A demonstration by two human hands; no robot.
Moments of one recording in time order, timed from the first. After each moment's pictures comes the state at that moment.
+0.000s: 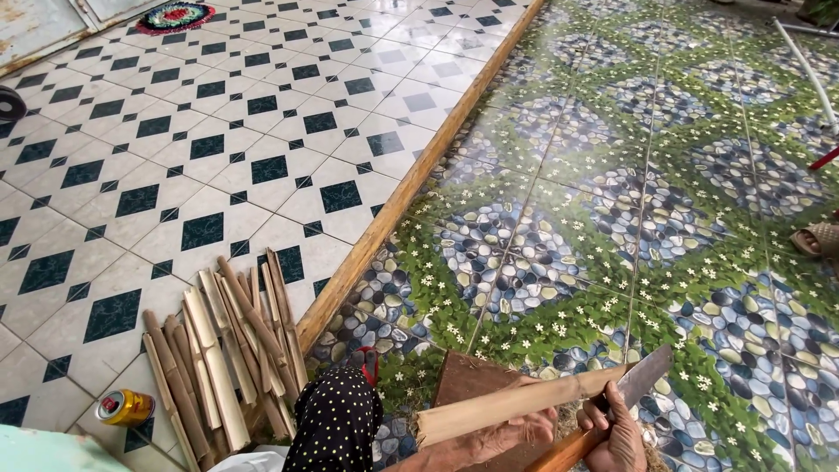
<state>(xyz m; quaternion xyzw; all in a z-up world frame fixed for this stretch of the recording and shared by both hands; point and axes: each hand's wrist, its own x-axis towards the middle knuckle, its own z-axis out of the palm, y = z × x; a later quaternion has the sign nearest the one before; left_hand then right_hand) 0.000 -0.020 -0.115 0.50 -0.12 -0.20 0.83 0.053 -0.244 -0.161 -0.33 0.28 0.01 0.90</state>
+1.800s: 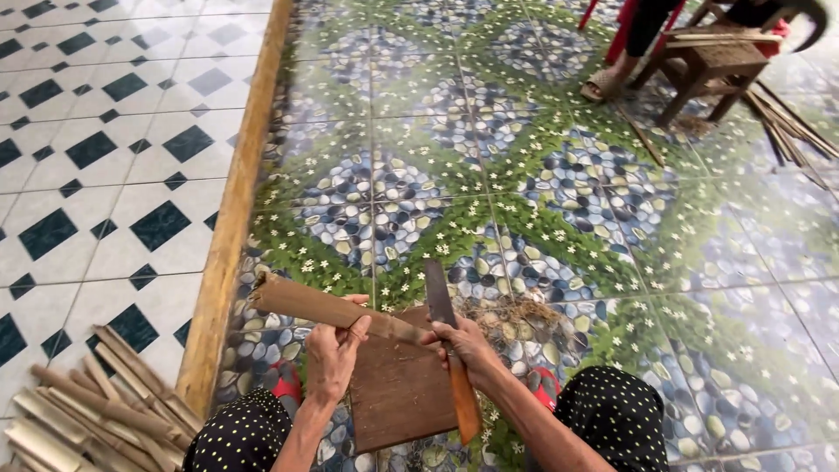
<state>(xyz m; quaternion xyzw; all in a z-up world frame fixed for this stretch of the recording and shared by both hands) 0.022 0.046 -0.067 0.83 -0.04 0.05 0.56 0.010 -0.189 -0.125 -0.50 0.25 0.20 0.80</state>
